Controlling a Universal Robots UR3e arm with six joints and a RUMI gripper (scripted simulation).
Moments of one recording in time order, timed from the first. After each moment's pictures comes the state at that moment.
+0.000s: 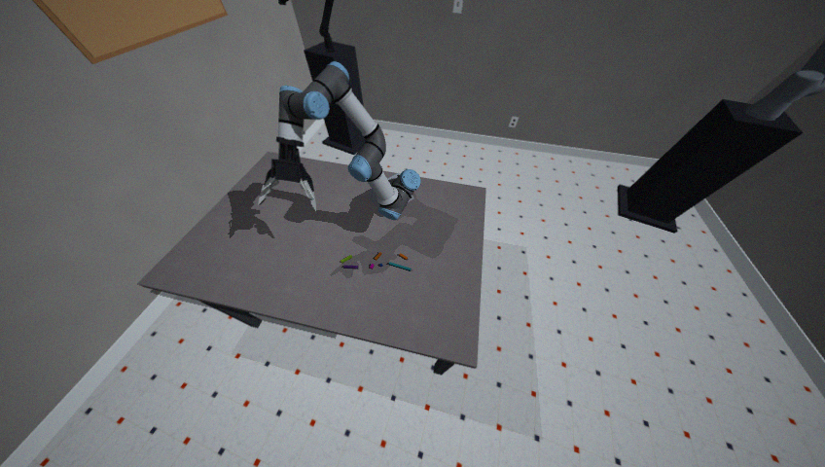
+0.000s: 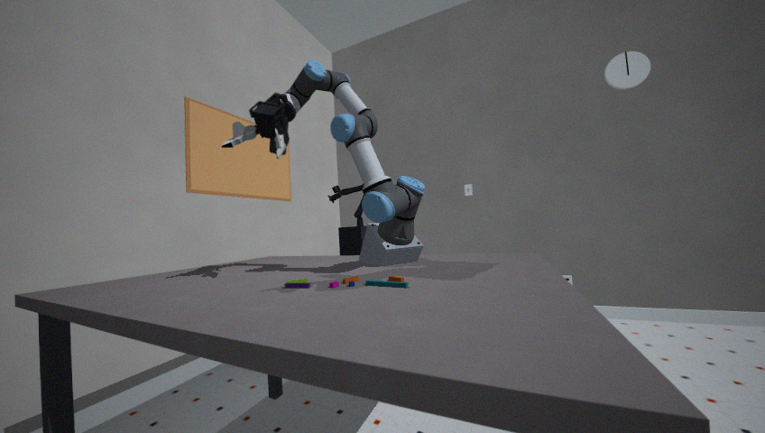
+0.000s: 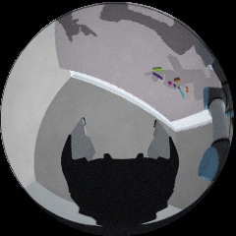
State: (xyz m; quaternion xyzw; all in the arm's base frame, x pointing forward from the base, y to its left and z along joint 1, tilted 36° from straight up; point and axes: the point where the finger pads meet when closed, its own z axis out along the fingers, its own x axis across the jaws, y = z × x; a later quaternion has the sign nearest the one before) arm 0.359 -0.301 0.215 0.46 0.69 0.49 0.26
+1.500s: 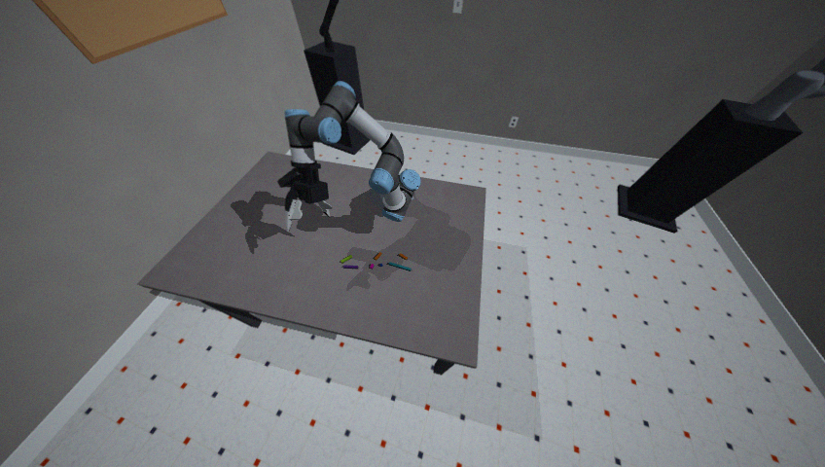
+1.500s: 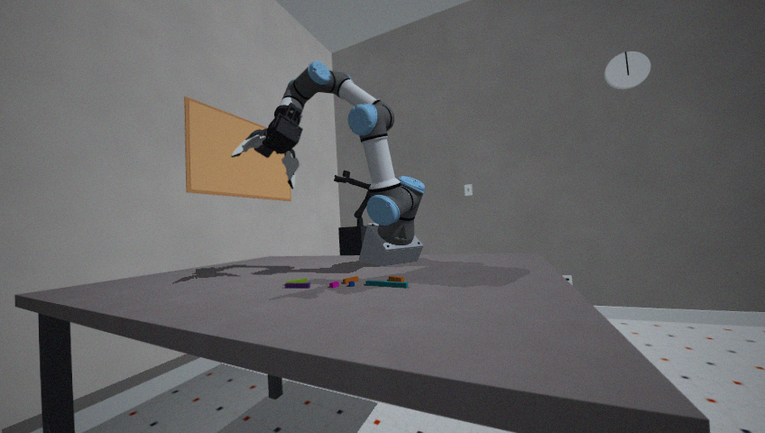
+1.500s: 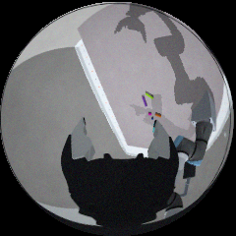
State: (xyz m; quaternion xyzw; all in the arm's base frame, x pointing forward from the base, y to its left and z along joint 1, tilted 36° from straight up) arm 0.364 -0.225 0.190 0.13 0.86 0.37 0.33
